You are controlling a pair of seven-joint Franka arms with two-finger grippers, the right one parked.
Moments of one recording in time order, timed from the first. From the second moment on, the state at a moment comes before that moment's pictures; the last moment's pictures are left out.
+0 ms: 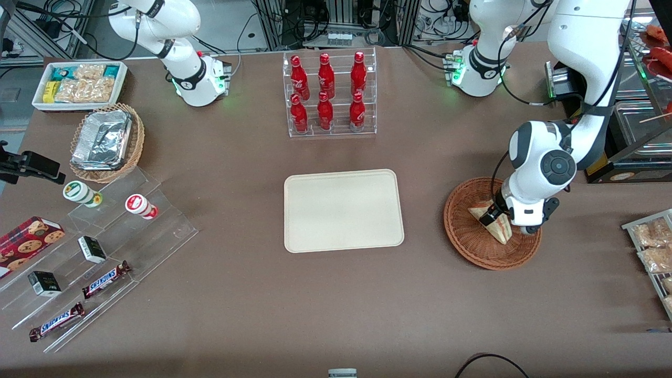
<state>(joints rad) -0.05 0.30 -0.08 -2.18 0.04 2.41 -0.93</state>
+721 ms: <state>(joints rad) -0.05 0.28 -0.13 -1.90 0.04 1.98 -0.86</state>
